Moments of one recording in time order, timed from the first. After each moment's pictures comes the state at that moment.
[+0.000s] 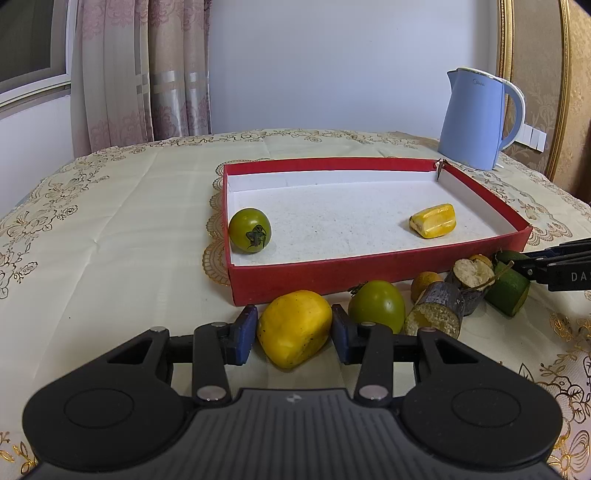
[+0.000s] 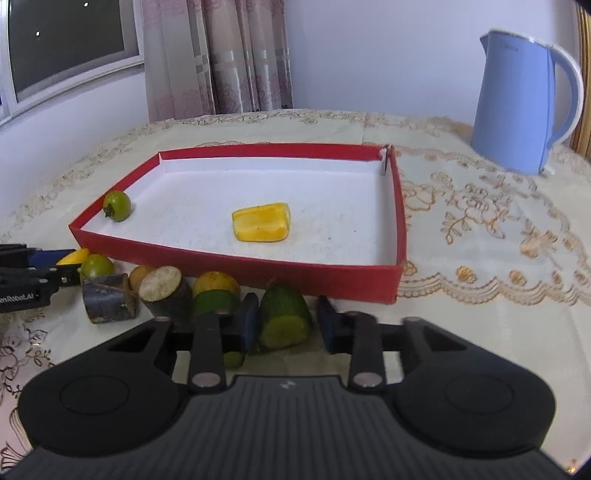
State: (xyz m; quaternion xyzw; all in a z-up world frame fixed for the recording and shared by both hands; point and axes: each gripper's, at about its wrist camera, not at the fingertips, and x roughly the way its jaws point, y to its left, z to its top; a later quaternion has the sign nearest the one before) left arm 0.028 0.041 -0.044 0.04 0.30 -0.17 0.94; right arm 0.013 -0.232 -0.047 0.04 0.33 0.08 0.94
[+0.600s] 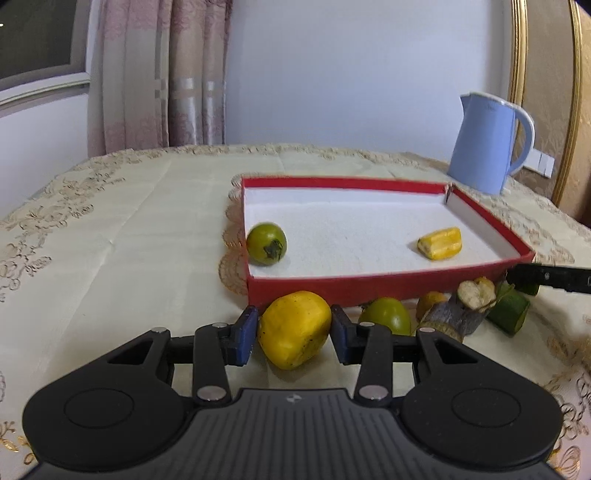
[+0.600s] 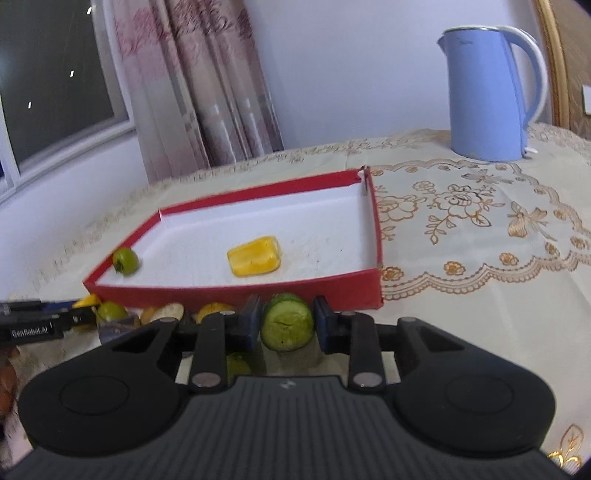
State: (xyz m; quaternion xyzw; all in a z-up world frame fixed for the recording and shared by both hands) left arm 0.021 0.052 -0.034 0.01 0.28 -0.16 0.95; right arm -0.010 -0.256 -0.050 0.13 0.25 0.07 0.96
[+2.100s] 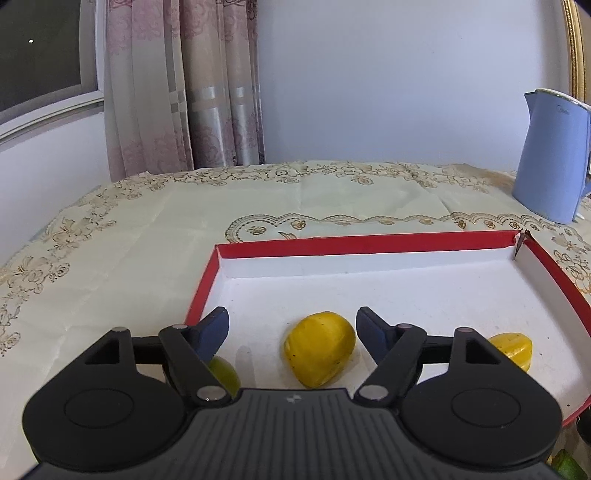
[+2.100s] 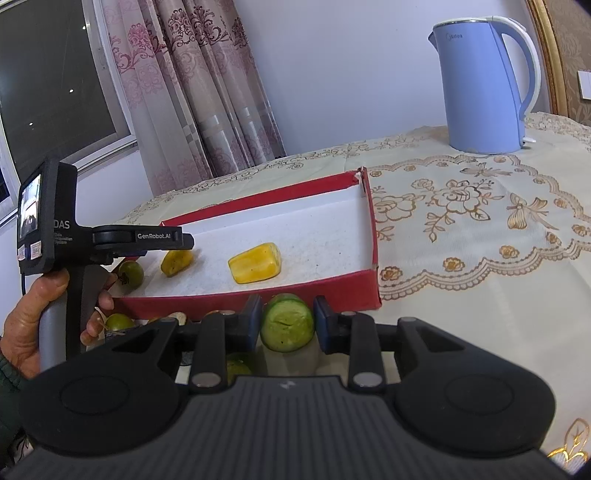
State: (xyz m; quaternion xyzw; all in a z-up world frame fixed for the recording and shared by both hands) left arm 0.132 -0.033 -0.023 0.04 0.28 -0.05 0.96; right arm -0.011 -0.260 -0.055 0.15 0.24 0.07 0.96
